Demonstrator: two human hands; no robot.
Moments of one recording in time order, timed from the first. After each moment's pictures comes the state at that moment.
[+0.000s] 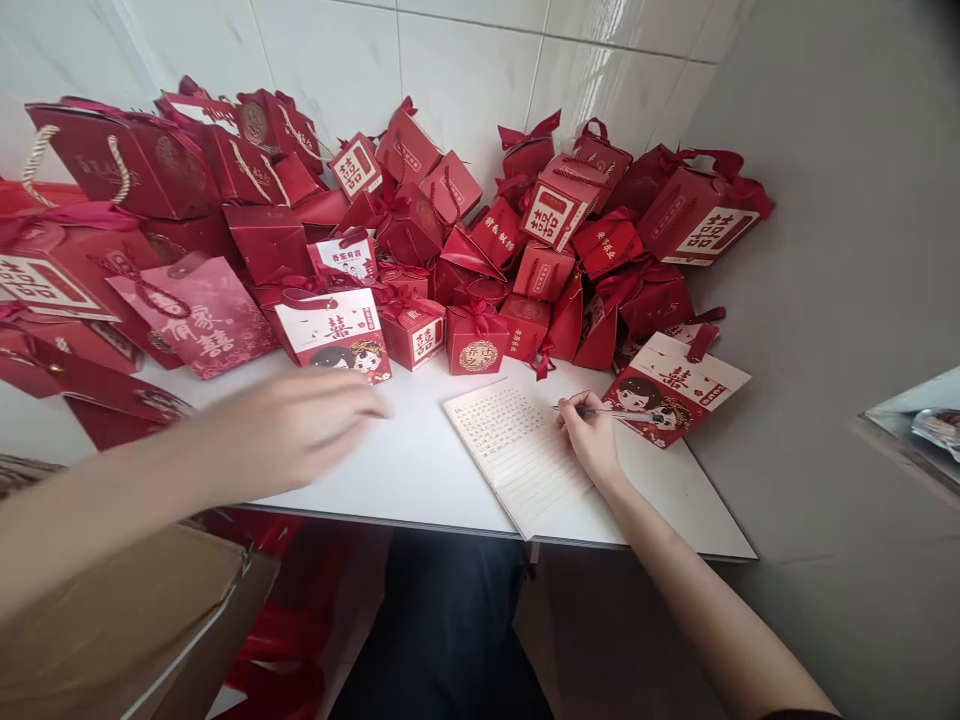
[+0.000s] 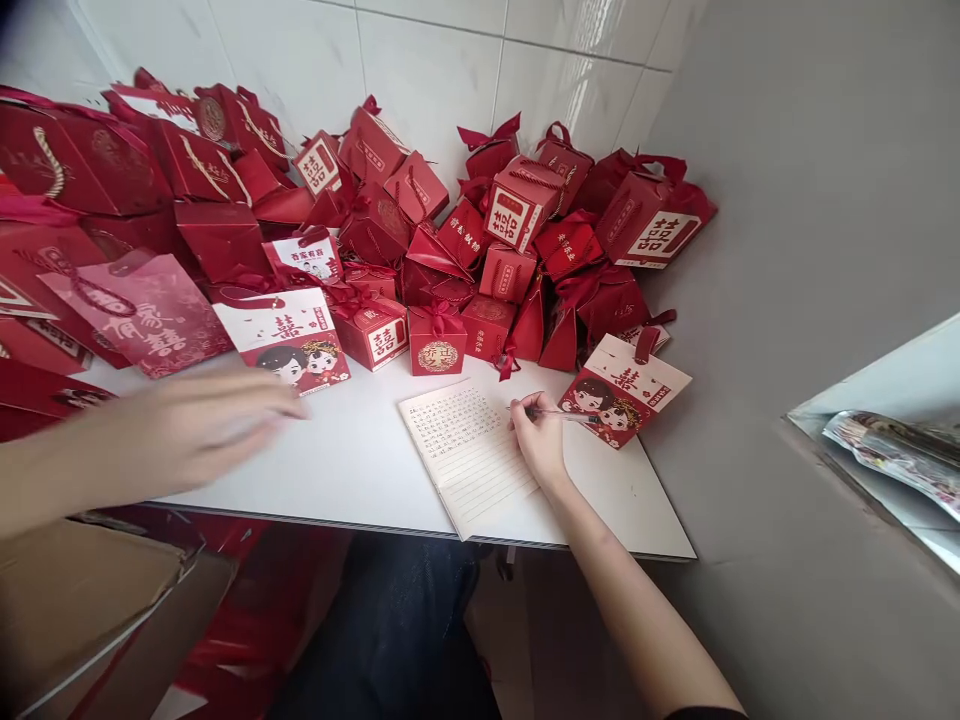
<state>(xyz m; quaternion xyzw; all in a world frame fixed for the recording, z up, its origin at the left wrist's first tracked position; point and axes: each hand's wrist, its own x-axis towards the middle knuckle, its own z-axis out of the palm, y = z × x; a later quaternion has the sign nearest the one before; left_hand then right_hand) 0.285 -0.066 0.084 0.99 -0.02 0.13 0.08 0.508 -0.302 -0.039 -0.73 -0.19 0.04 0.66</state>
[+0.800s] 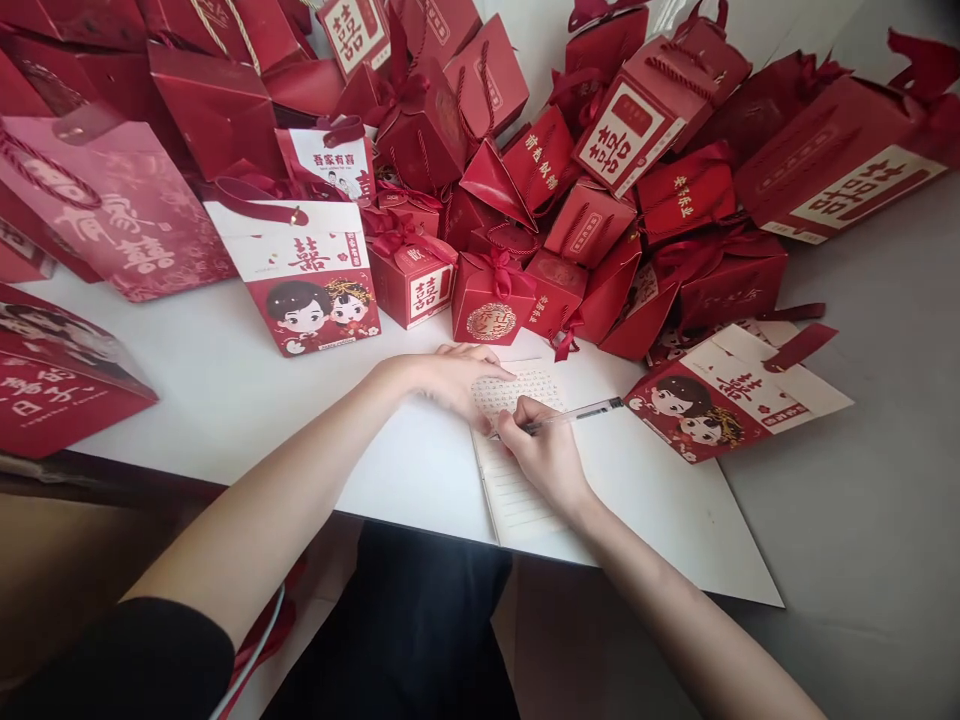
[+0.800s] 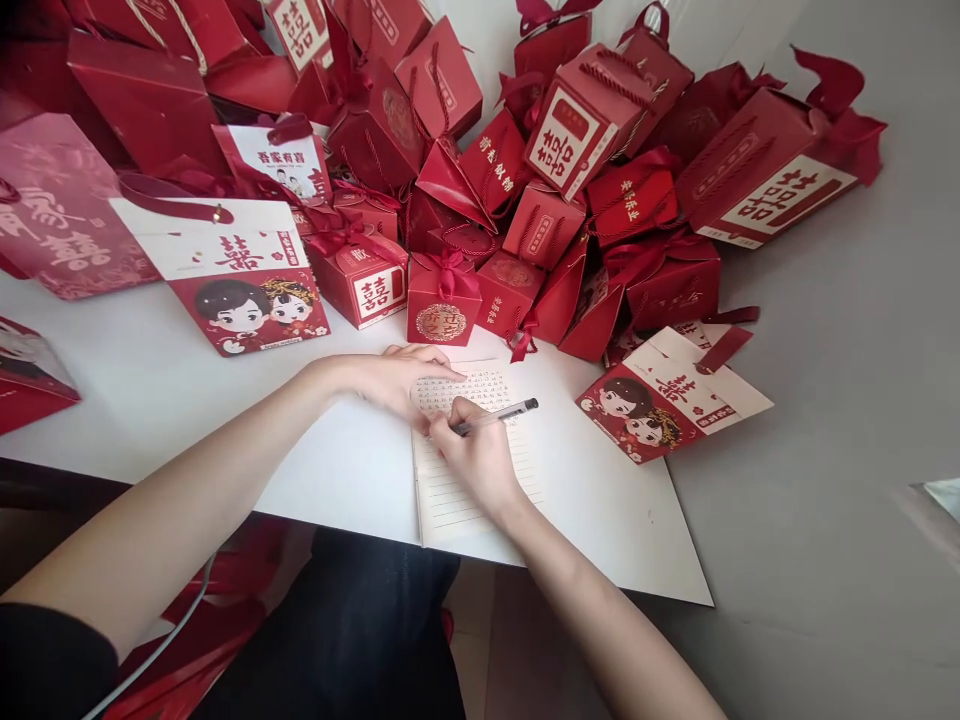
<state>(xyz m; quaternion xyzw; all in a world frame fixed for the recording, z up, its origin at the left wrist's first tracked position) 0.441 -0.087 -0.005 0.96 -0.03 -0.15 0.24 0.466 -0.265 -0.038 -0.77 -0.35 0.11 0.52</state>
